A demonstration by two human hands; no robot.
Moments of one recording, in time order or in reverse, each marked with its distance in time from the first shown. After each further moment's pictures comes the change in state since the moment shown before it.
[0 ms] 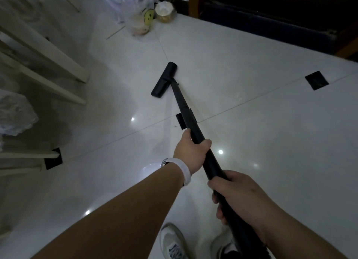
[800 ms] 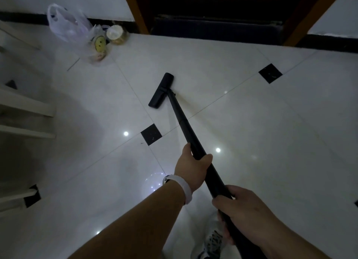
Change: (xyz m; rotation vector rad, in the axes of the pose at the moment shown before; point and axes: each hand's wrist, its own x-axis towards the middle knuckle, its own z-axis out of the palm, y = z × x) left_hand -0.006 0.060 0.201 0.174 -0.070 -0.048; right_hand -0.009 0.032 -0.208 0.062 0.014 0.008
